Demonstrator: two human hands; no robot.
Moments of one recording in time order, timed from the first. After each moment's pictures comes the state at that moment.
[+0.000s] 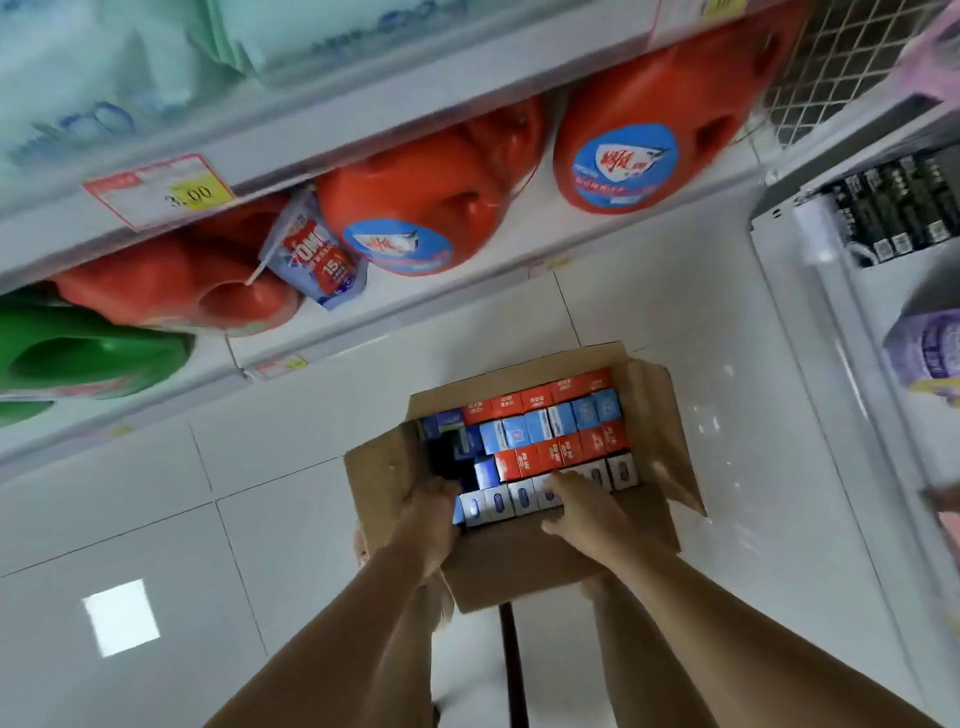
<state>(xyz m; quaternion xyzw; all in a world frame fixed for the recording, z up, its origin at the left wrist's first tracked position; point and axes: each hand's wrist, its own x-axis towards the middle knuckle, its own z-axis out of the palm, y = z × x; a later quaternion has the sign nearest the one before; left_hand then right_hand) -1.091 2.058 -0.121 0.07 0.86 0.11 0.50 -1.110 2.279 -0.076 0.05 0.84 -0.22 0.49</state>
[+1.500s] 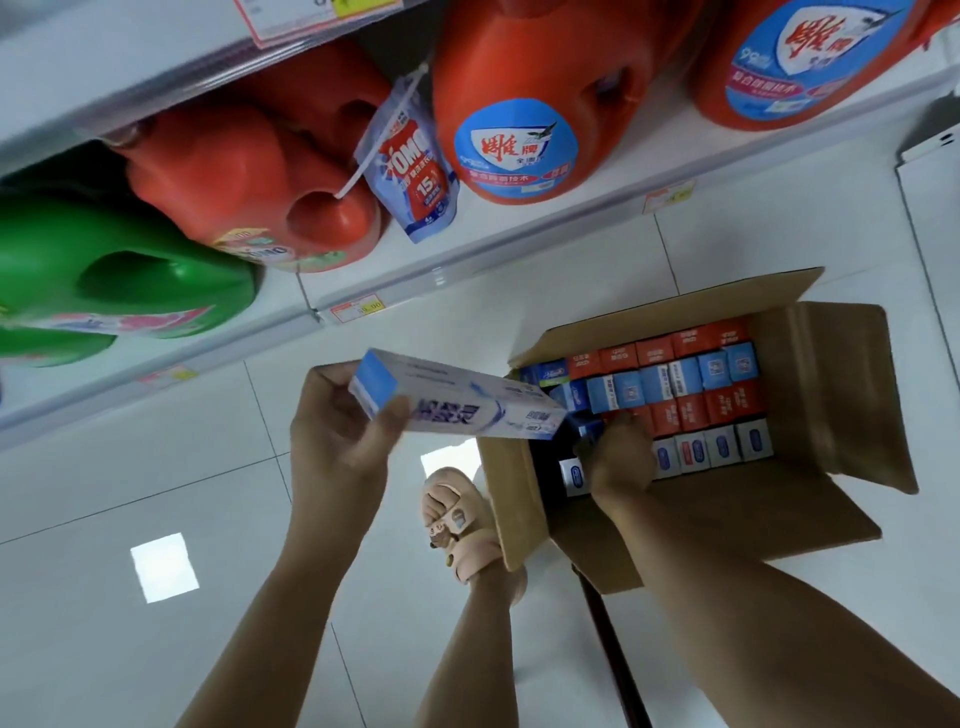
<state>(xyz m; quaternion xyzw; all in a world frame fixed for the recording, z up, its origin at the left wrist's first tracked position) -1.138 1.930 0.015 -0.23 0.73 0.64 0.06 -1.098 2.156 -0.171 0.28 0.90 -0.16 0.29</state>
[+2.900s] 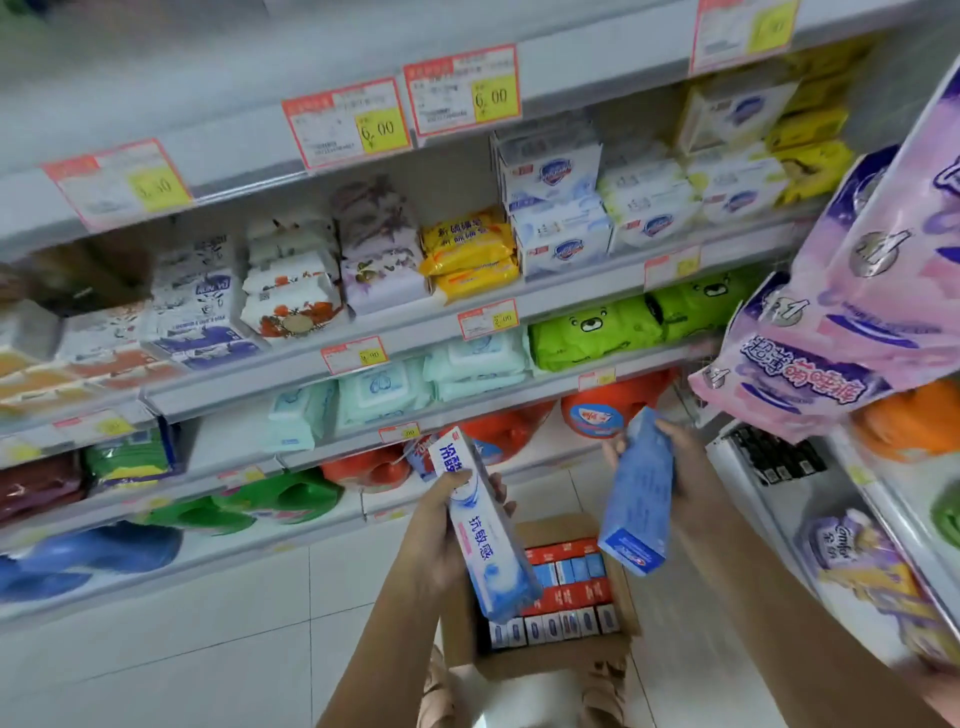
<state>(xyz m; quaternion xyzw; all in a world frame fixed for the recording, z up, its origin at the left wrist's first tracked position) -1.203 2.099 0.347 -0.35 0.35 0.85 0.19 -1.264 2.334 0.348 0.22 0.33 -0.89 0.21</state>
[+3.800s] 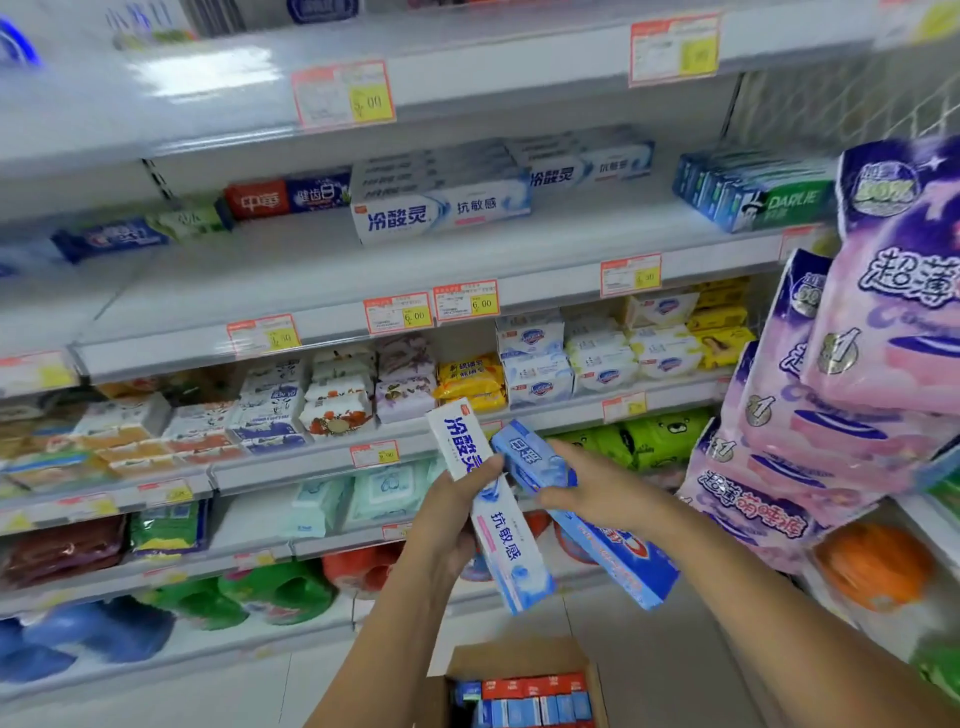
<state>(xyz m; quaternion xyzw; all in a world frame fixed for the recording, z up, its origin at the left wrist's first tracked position) -1.238 2.154 0.502 -0.22 0.53 0.81 0.09 -1.279 2.323 0.535 -0.17 0.85 -0.43 0.27</state>
